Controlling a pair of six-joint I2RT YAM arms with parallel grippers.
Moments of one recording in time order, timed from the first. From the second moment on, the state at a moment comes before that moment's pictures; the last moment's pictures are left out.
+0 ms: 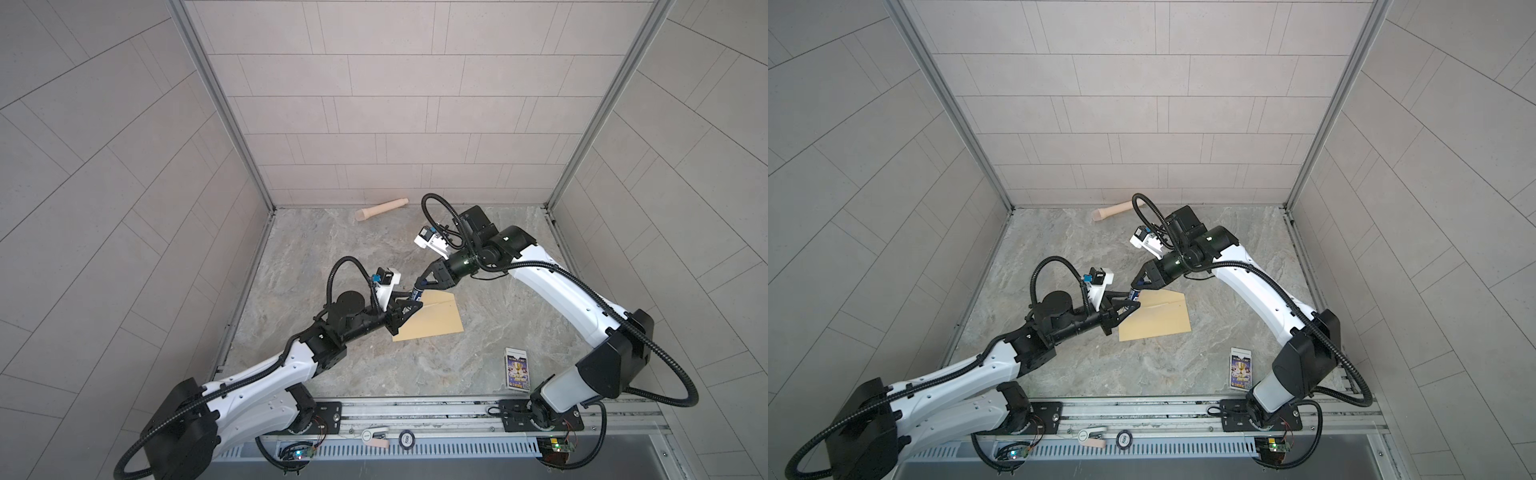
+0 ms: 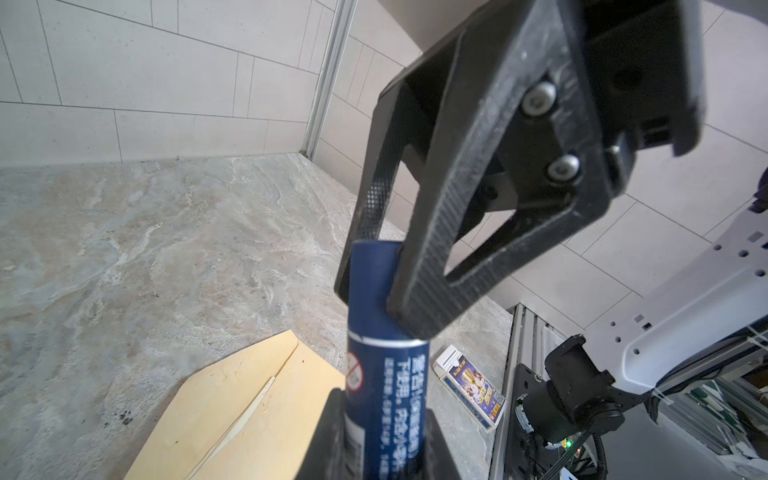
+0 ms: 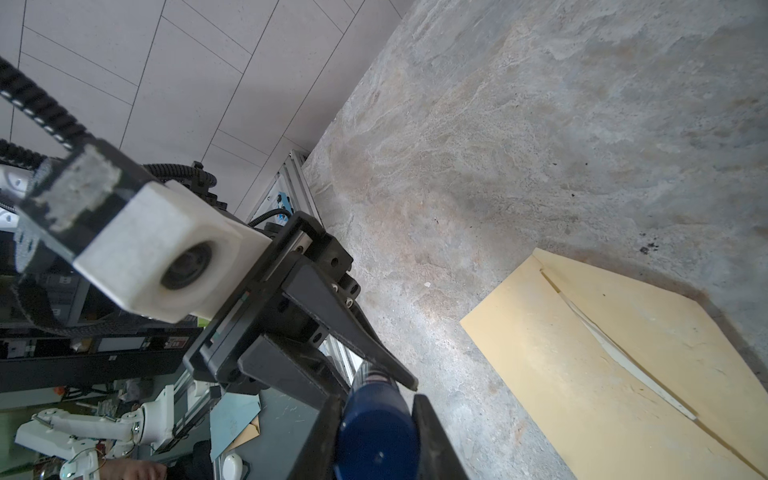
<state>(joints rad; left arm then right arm) -0.80 0.99 0.46 0.37 0.26 -0.37 0.52 1.55 1.55 -0.99 -0.81 0.03</state>
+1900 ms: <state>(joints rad) -0.81 1.02 0.70 0.01 0.25 -0.12 0.58 1.46 1.47 -0.90 -0.78 -0.07</state>
